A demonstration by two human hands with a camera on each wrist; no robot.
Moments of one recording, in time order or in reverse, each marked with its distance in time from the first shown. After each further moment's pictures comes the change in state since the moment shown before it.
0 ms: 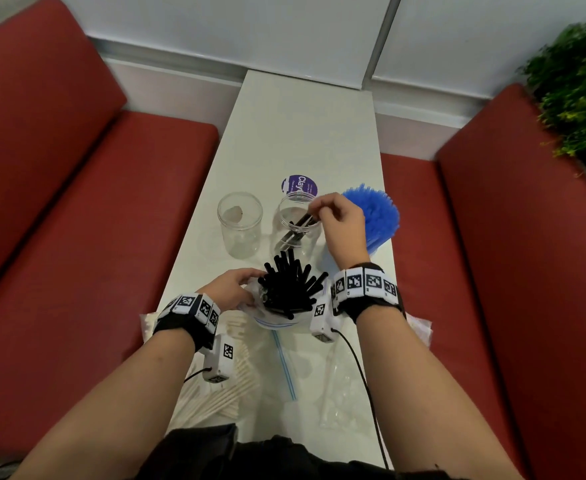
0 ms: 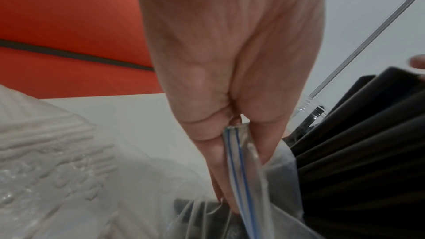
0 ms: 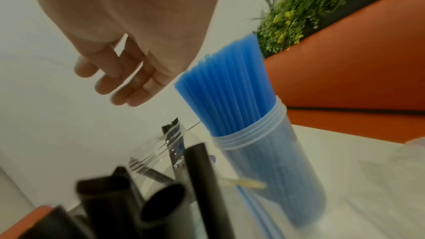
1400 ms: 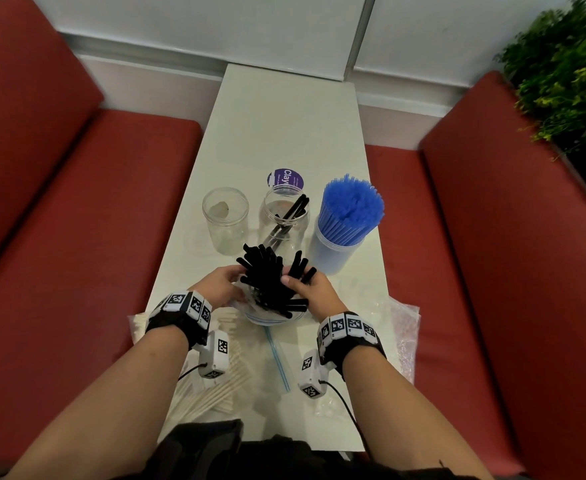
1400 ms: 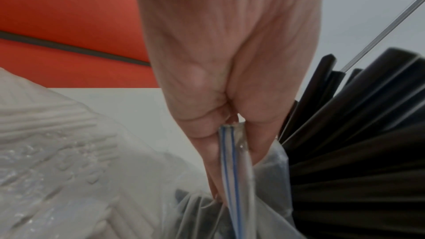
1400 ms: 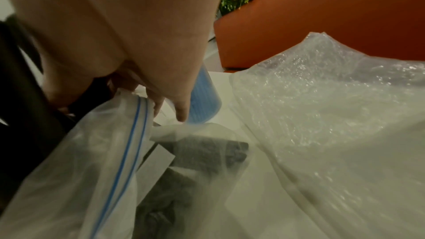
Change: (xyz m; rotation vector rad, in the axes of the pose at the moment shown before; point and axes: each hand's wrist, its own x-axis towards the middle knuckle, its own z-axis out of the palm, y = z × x) left_hand 0.004 -0.005 0.004 0.012 0.045 0.046; right_hand -0.094 0.073 0.001 0.031 -0.288 0.414
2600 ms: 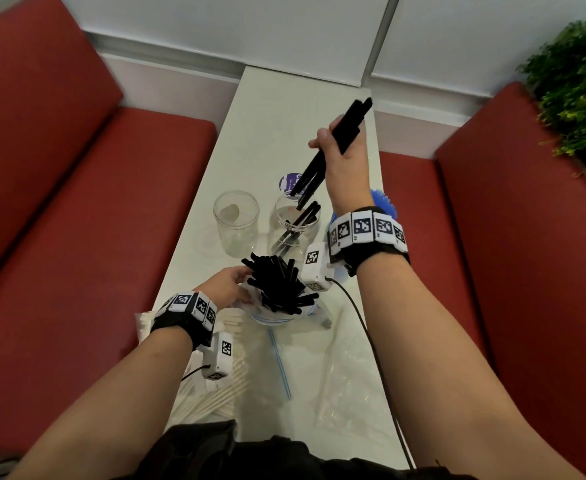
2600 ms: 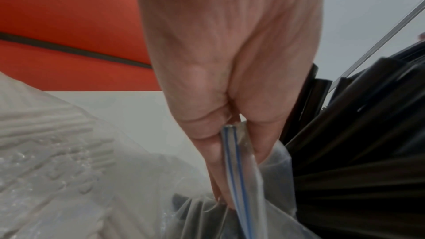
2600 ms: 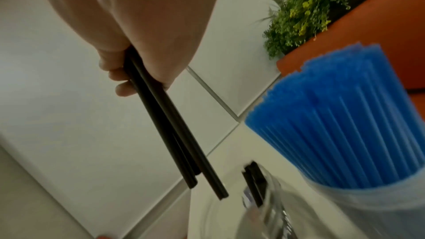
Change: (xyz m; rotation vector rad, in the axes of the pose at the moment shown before) left_hand -0.006 0.012 0.000 -0.127 -0.015 -0.063; right_hand 0.080 -0.199 -0.017 0.170 0.322 -0.572
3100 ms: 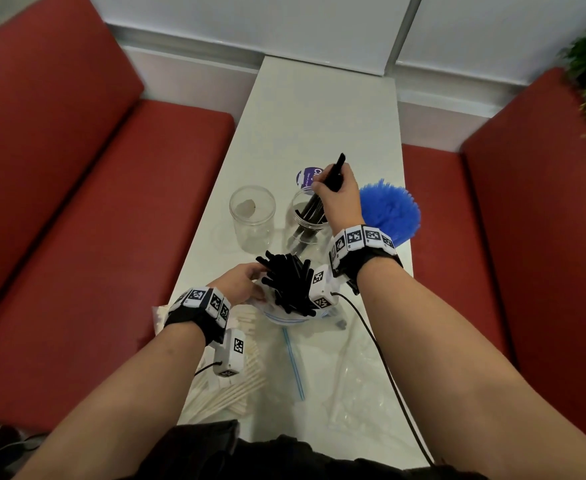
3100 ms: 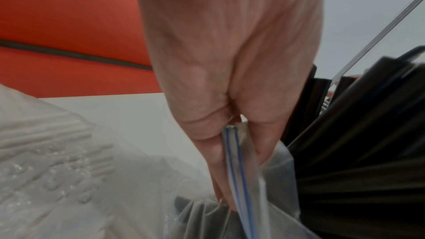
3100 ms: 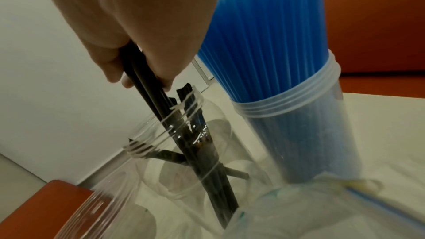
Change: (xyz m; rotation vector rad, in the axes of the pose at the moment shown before) left_hand 0.002 0.005 -0.002 0.006 -0.017 -0.045; right_hand -0.016 0.080 0.004 -0.114 -0.057 0.245
